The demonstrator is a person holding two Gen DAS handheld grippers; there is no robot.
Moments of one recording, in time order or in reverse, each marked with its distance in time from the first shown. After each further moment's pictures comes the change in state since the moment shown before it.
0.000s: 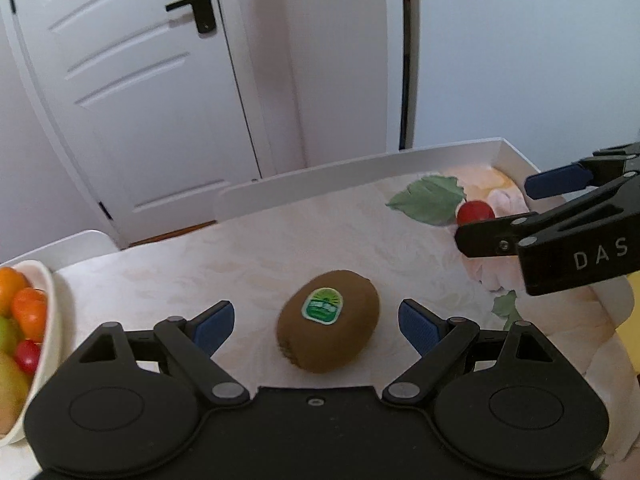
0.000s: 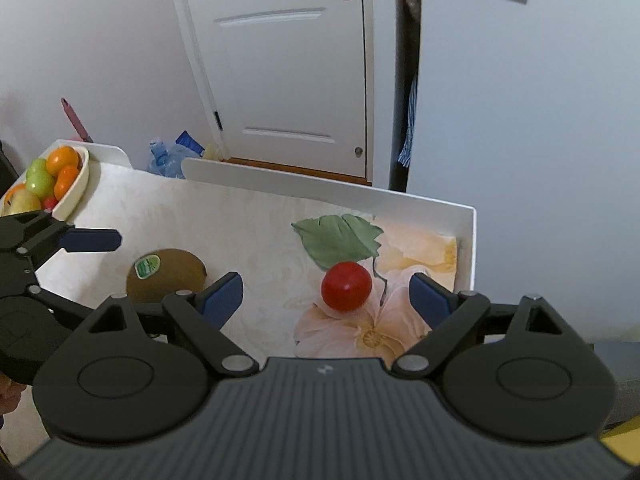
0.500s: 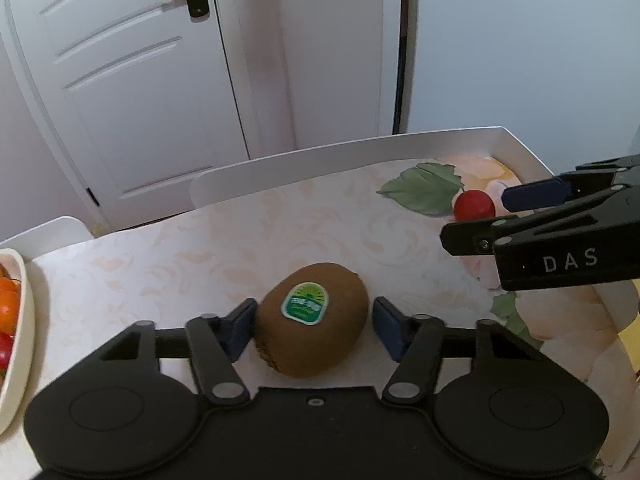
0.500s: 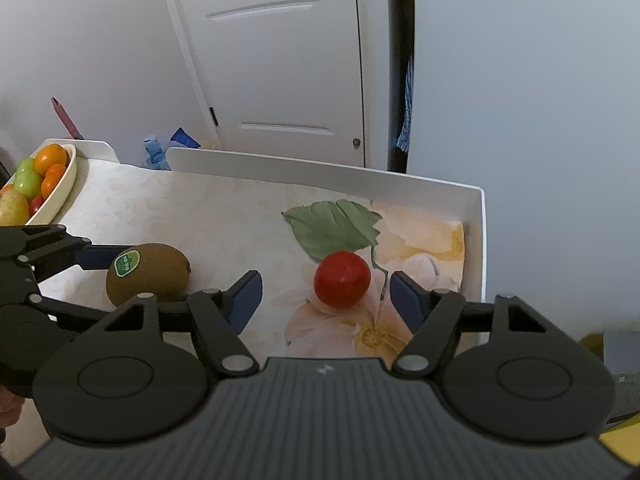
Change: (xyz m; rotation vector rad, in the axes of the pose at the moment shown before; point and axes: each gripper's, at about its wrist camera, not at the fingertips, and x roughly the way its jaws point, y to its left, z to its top) left arm 0.014 -0.003 0.001 -0.022 0.031 -0.020; right arm 0.018 -0.005 -0.006 0.033 0.017 -0.005
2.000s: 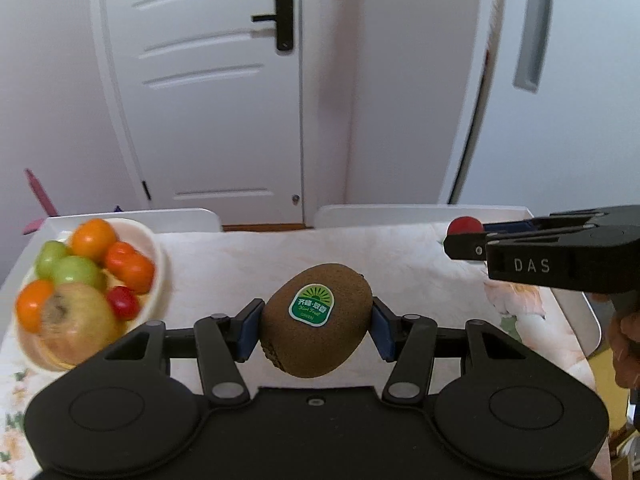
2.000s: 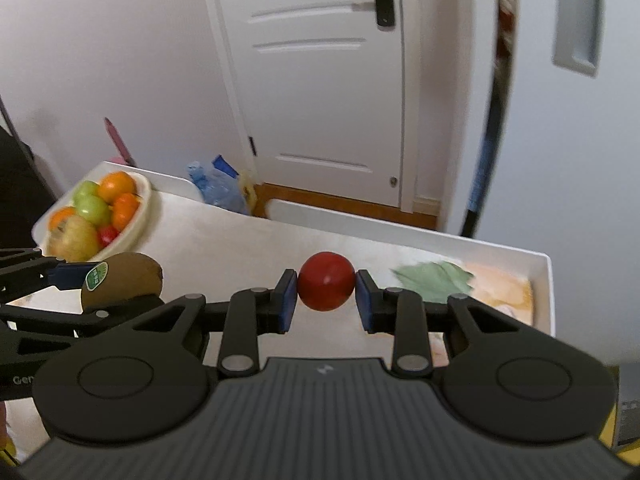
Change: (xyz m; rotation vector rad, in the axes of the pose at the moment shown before) left arm -0.109 0.067 -0.021 -0.192 -0.115 0.071; right arm -0.042 0.083 0.027 -0.056 -0.102 0.074
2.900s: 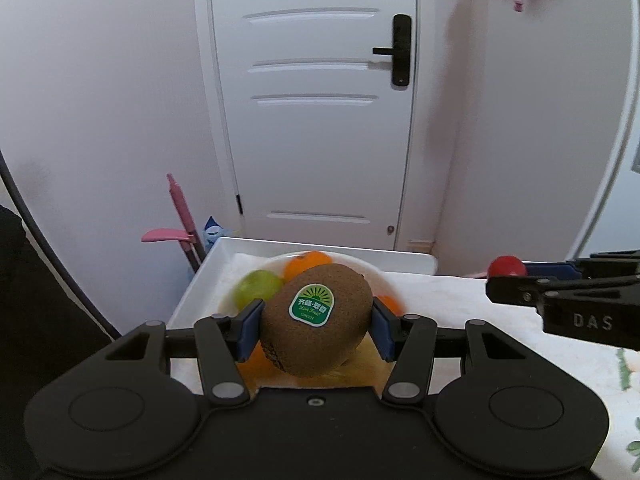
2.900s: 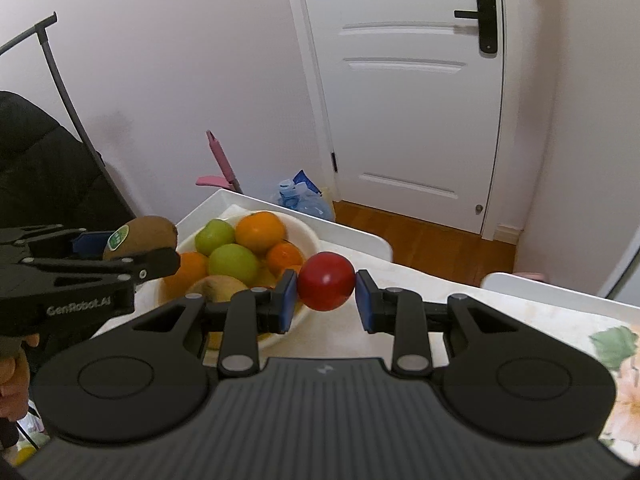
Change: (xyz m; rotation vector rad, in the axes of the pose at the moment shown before) left arm -0.045 0.186 0.016 -0.090 -0.061 0.169; right arm 0.034 0.179 0.052 -0.052 -0.021 0.146
